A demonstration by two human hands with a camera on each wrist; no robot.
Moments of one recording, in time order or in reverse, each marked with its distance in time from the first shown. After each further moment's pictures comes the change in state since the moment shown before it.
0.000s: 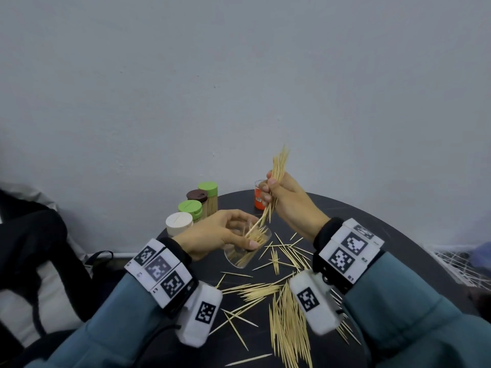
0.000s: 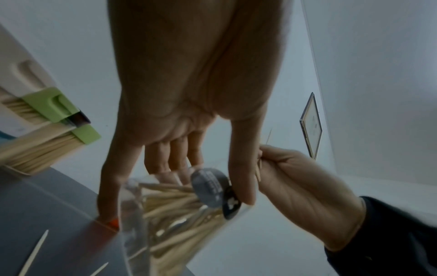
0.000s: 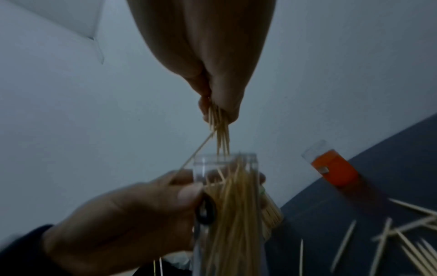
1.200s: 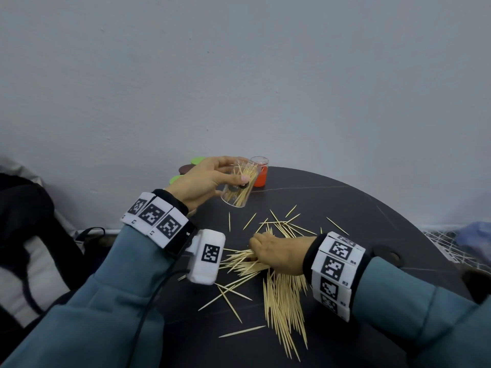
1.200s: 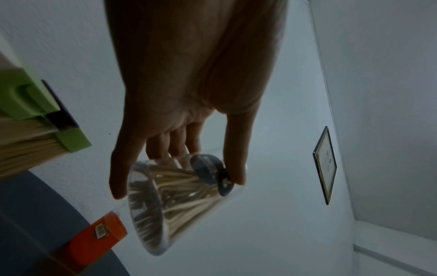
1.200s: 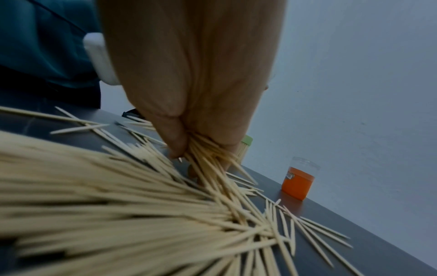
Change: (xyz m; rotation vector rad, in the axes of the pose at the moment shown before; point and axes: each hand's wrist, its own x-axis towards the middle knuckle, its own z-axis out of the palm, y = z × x) left_hand 0.020 0.019 -0.014 -0.217 0.172 0.123; right_hand -0.052 0.045 -0.001 -1.691 -0.940 0.168
